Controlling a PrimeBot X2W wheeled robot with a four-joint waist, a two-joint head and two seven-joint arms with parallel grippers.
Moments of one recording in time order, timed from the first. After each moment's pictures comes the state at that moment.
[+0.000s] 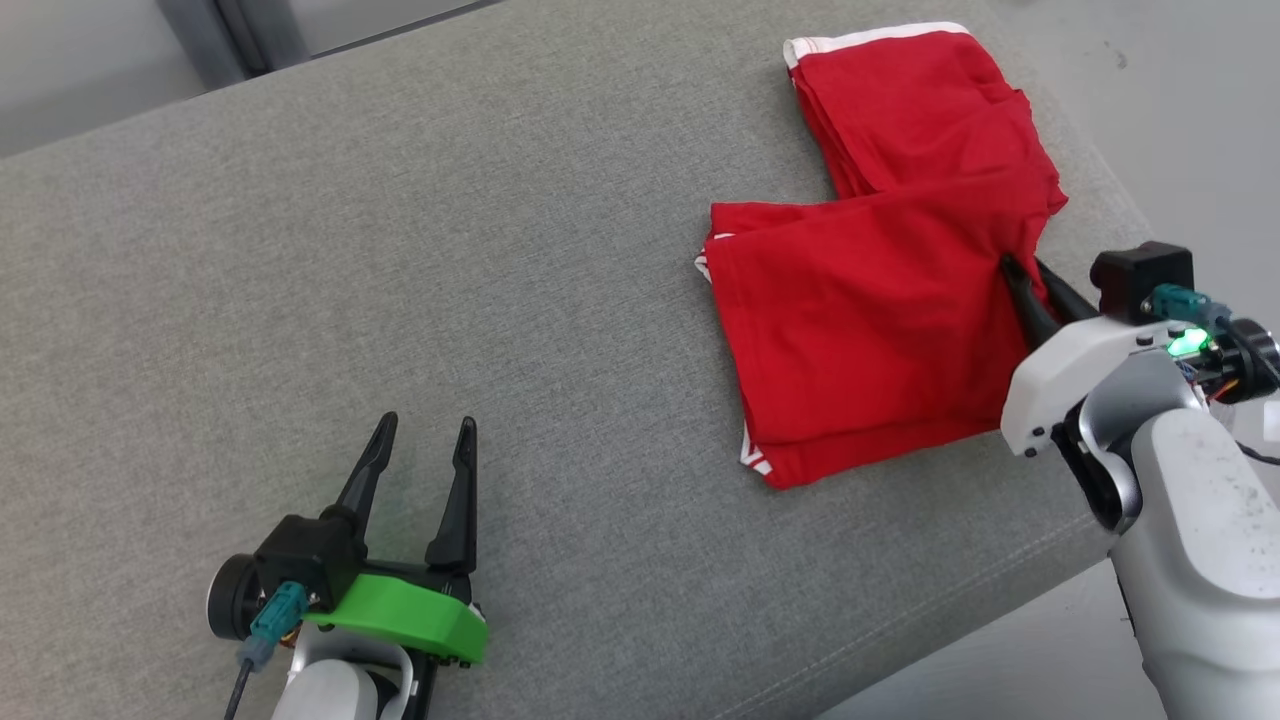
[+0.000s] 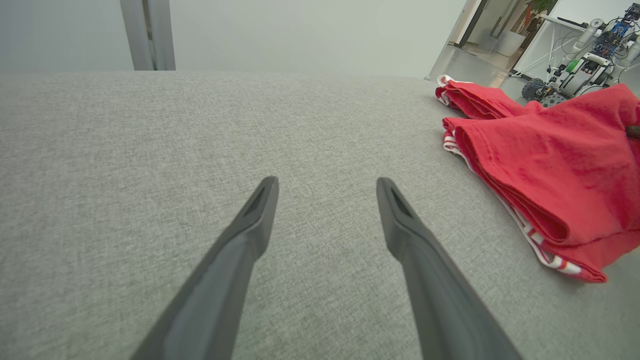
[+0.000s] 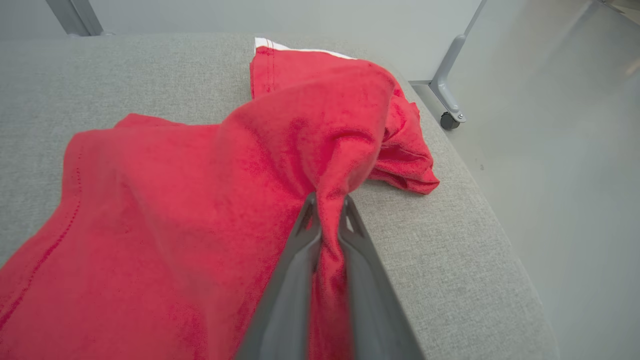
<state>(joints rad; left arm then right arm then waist) -0.14 0.08 -0.22 0.24 -0.28 -0.13 -0.26 -0.50 -0.17 0.02 0.42 0.14 0.13 0.08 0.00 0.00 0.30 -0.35</state>
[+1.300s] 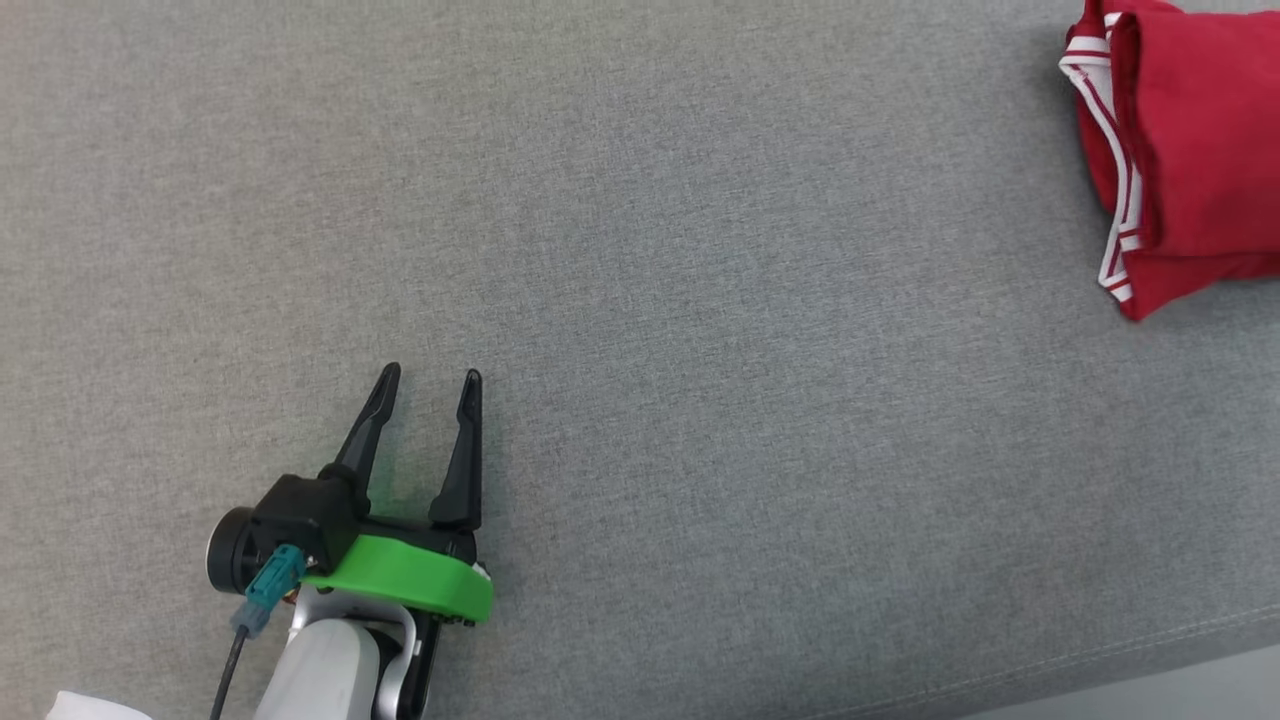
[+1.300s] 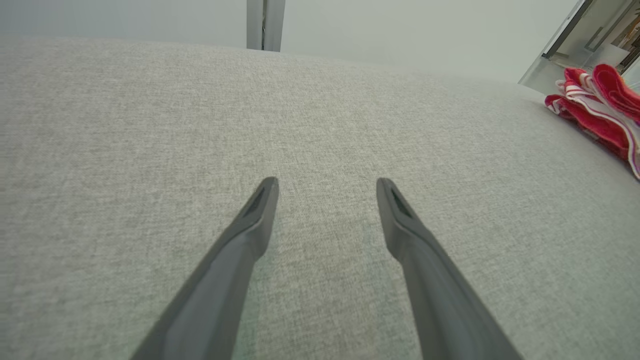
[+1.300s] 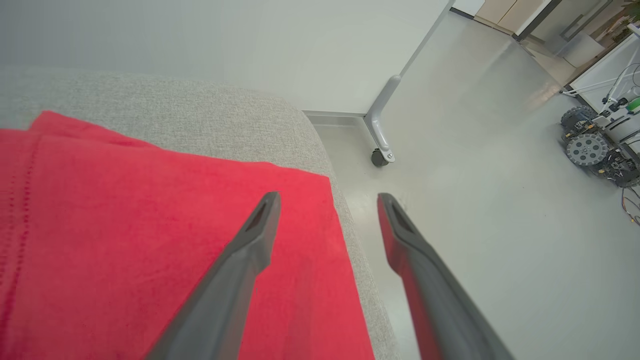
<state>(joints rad) -0.20 0.08 -0.23 0.22 -0.29 -0.13 -0.26 -0.93 -0.48 -0.19 0.85 0.00 0.13 0.05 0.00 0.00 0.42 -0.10</state>
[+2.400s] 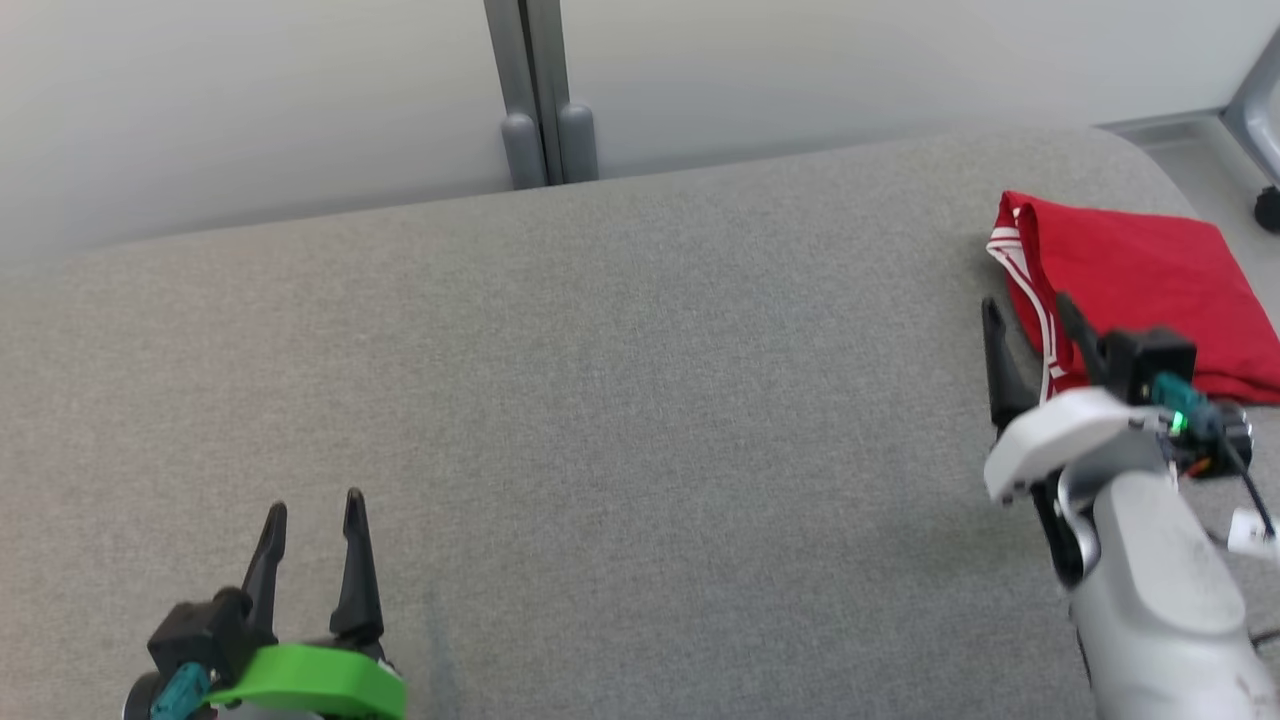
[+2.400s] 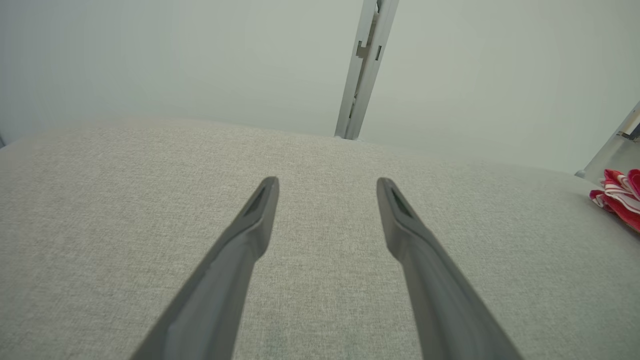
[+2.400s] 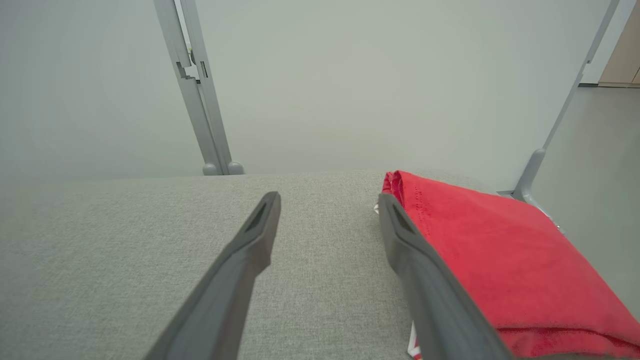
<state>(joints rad) -0.02 0.06 -0.02 0.25 -0.31 -0.13 -0.26 -0.53 -0.07 -0.12 0.69 0.04 0.13 -0.26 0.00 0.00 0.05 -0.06</state>
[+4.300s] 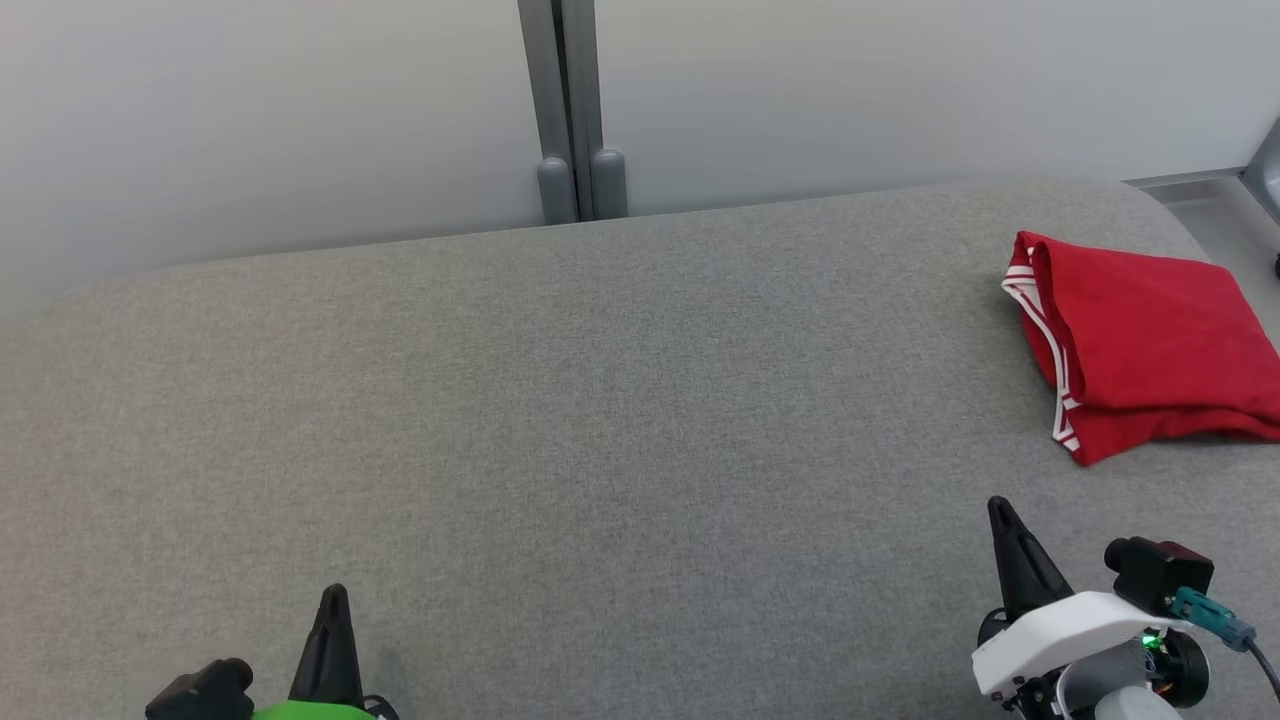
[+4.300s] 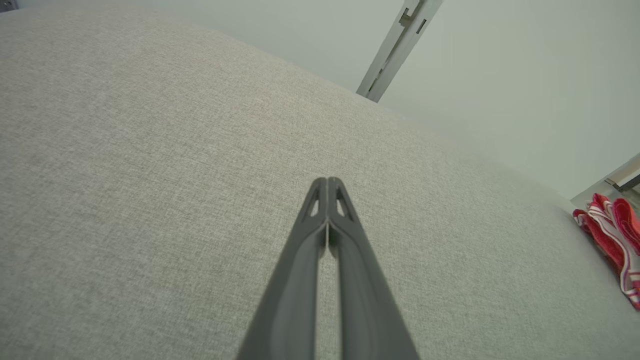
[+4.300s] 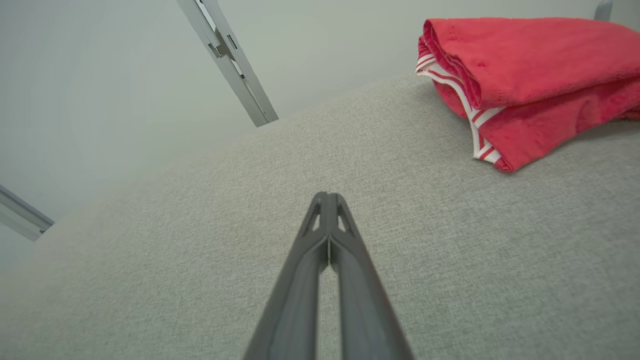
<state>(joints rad) 0.08 0.05 -0.05 0.29 -0.56 -0.10 -0.20 -0.08 -0.04 0.00 0.38 0.45 0.13 -0.20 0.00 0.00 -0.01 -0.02</state>
